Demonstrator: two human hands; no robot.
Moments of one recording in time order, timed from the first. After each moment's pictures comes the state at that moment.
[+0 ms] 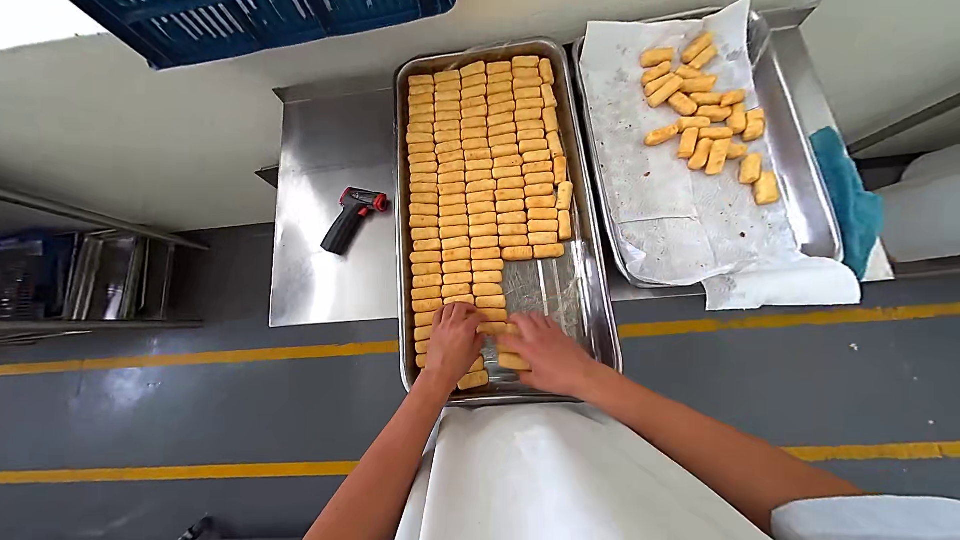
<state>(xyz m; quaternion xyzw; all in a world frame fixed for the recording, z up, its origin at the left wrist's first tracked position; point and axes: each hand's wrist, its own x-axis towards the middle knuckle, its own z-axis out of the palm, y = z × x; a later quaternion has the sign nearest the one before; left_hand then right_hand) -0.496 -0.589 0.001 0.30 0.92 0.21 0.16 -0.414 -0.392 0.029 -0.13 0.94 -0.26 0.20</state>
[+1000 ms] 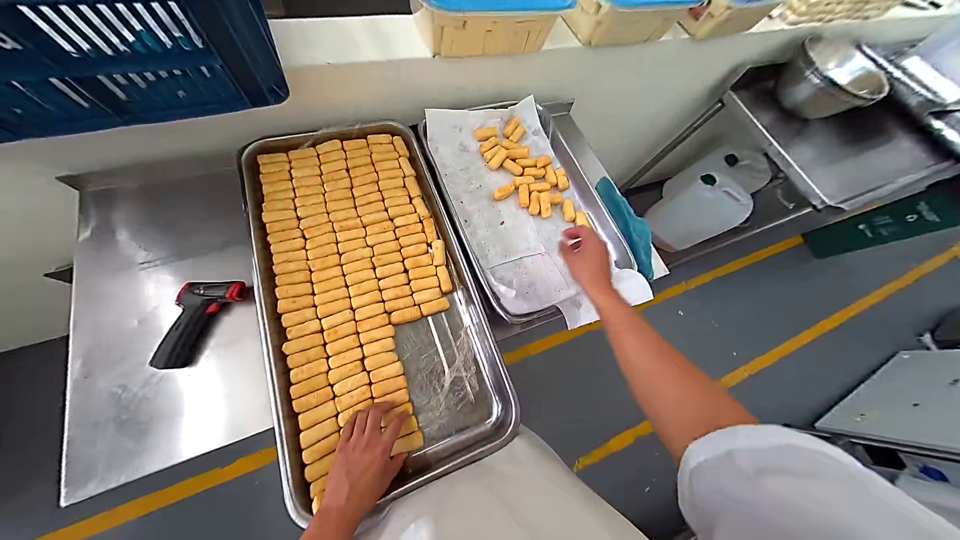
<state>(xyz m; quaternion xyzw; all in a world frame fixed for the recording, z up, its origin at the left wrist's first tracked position) -0.466 -0.595 -0.017 0.46 0.87 0.14 0.07 -0.450 -0.092 0.051 0.39 0.88 -0.27 -0.08</state>
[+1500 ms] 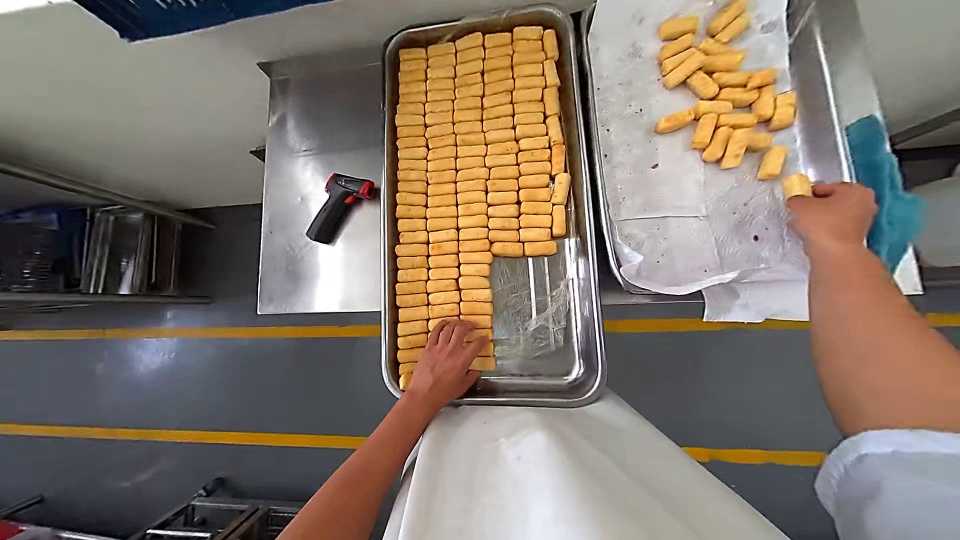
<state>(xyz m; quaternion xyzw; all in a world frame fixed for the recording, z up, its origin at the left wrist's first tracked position) -0.459 -0.594 -0.012 0.43 0.89 0.08 0.15 -0.449 0.008 0.010 0.50 0.83 -0.25 -0.04</state>
